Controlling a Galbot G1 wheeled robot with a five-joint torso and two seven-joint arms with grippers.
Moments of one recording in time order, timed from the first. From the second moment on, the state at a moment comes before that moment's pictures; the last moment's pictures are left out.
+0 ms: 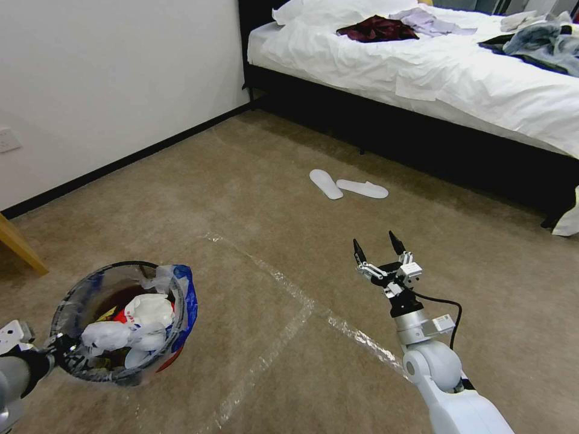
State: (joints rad) left arm 1.76 -0.96 -1.20 -2.39 -1.93 0.64 -1.16; right arm -1.25 1.21 0.38 1.73 0.46 0.46 -0.18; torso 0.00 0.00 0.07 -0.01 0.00
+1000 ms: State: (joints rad) left arm 1.74 -0.95 -1.20 -2.39 -1.92 0.64 -1.16; right arm -1.21 1.21 0.35 1.70 0.46 0.47 -0.18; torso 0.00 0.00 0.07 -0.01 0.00
